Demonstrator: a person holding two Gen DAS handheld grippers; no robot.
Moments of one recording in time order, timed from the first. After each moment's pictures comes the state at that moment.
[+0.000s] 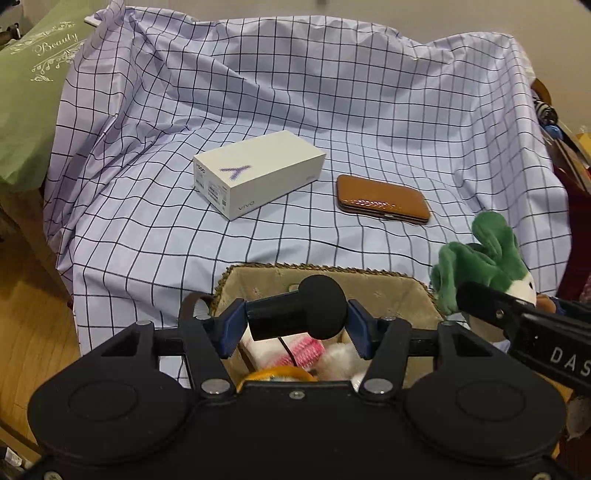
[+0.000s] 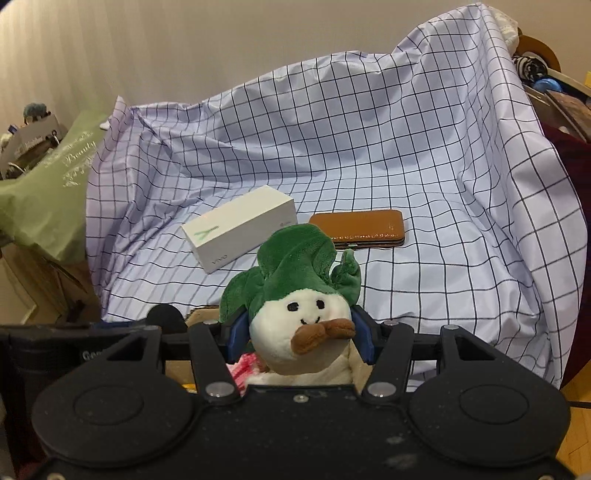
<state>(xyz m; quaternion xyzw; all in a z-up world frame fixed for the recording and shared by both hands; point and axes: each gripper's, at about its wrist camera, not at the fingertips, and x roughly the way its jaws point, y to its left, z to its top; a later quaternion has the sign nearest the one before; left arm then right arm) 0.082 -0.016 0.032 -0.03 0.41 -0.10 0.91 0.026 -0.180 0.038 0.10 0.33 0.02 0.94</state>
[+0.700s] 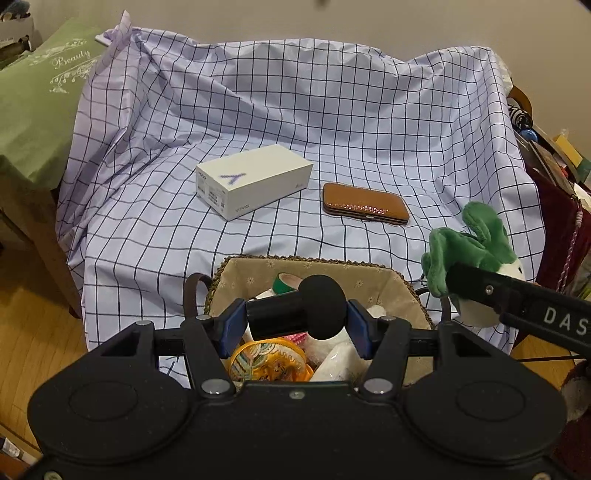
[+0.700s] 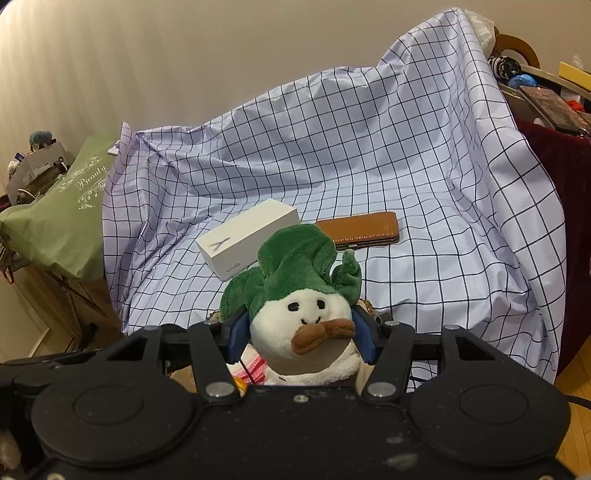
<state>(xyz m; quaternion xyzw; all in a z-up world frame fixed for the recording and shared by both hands) 0.036 -0.014 0.041 -0.04 0.38 -0.11 0.92 -0.007 -0.181 0.049 0.13 0.31 0.02 0.94</state>
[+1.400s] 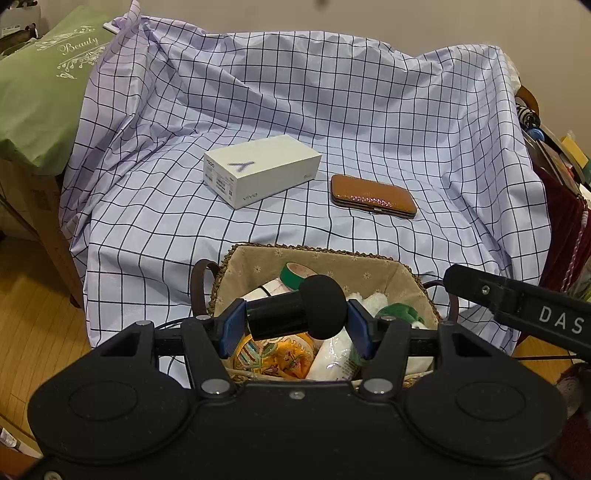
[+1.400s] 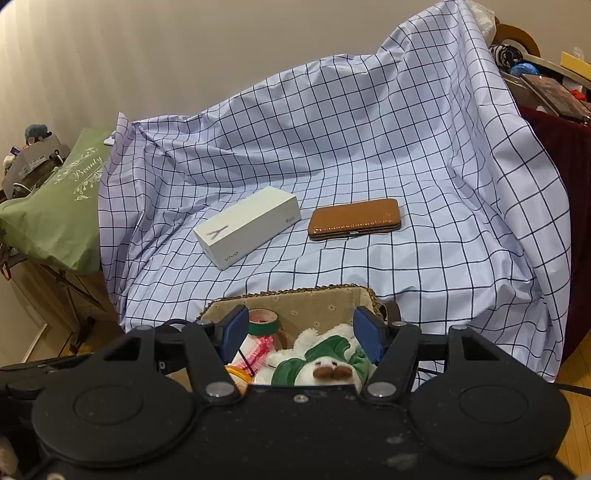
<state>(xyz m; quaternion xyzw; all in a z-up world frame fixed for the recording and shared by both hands) 0.034 -0.009 0.034 -0.04 0.39 -0.10 0.92 -0.005 -0.179 0.041 0.13 0.33 0.01 0.94</state>
